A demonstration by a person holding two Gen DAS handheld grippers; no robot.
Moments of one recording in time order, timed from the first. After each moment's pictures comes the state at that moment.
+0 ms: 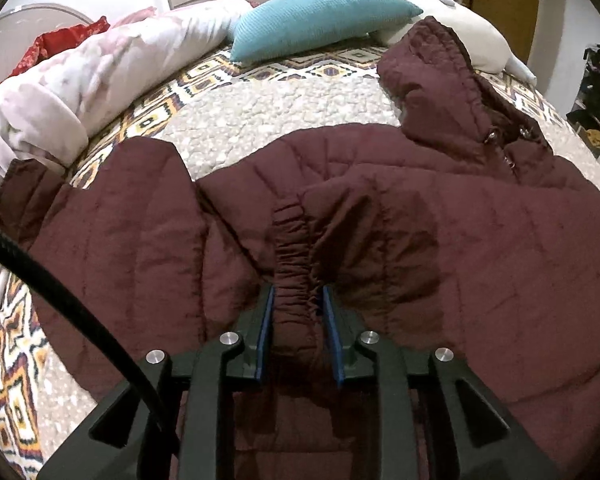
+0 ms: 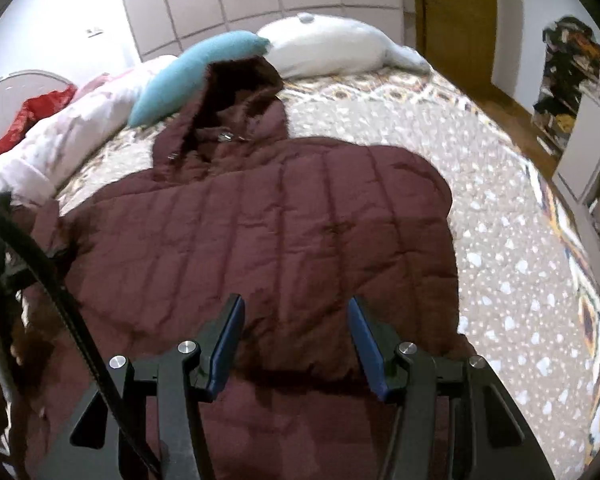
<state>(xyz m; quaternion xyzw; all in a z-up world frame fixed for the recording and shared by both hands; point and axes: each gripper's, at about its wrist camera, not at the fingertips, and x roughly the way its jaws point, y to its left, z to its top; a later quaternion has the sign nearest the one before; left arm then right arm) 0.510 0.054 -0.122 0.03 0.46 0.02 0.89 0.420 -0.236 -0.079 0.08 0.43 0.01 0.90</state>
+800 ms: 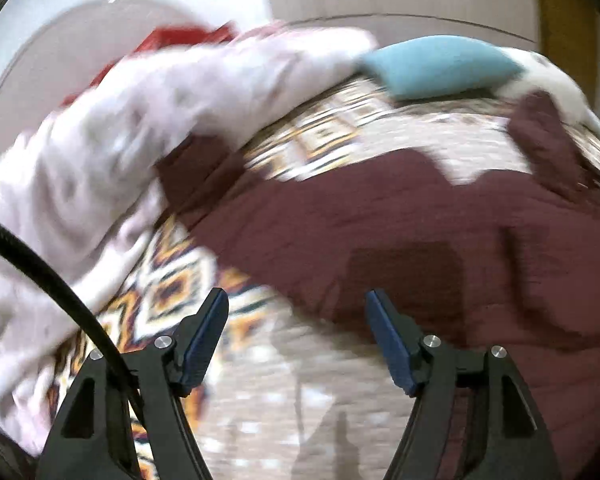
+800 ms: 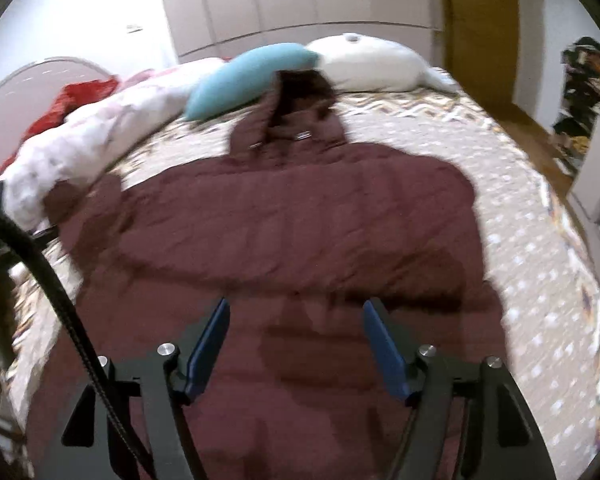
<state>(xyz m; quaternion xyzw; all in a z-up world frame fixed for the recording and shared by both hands) 0.409 0.227 -0.063 0.02 0.41 0.19 0.89 0.339 -0.165 -0.047 0.06 0.40 0.07 0.91</state>
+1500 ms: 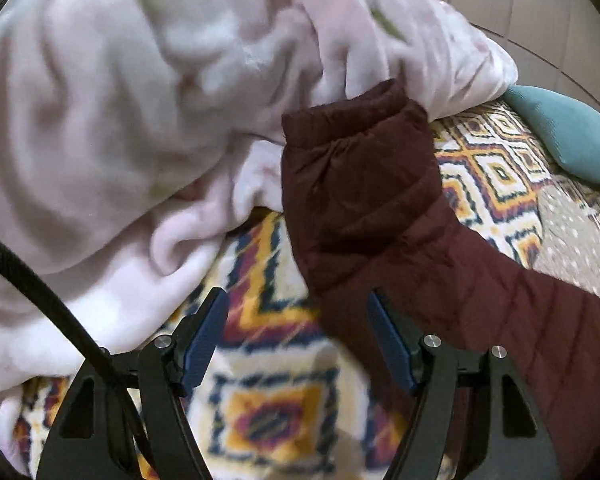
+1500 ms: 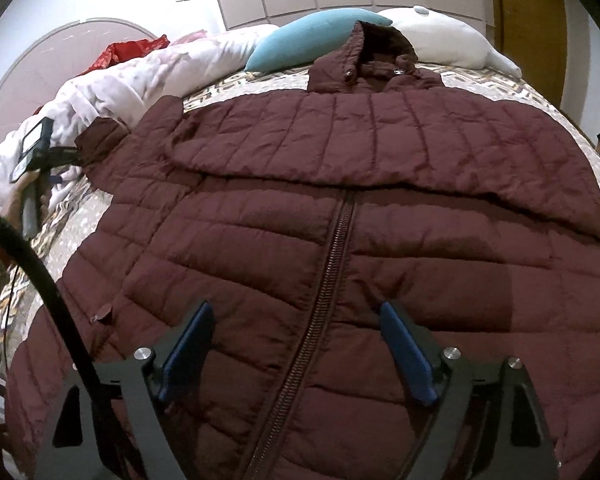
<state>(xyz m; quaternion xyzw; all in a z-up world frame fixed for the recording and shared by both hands) 0.507 0.420 -0.113 -0.12 0.42 0.29 0.85 0.333 -0.087 -0.127 0.03 0.41 0.14 0.90</state>
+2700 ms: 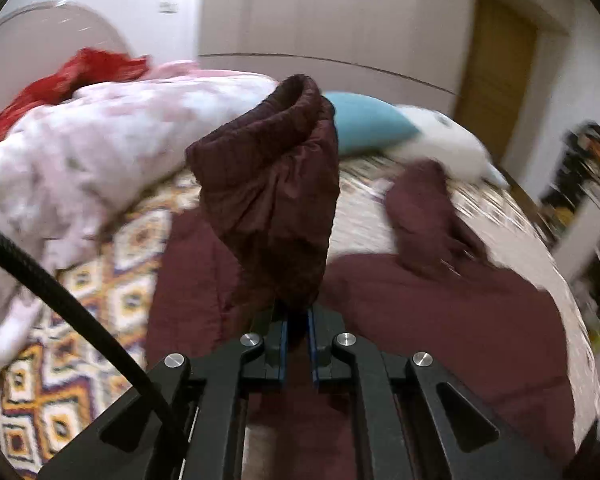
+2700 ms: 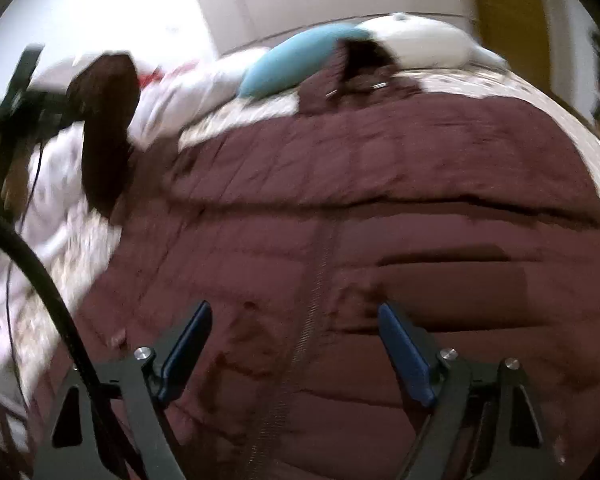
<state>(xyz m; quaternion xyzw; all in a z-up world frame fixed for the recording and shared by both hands) 0.448 0.107 0.009 -0.04 0.35 -0.02 0.94 0.326 -0.119 -0.117 0.12 0.37 0.13 0.91</state>
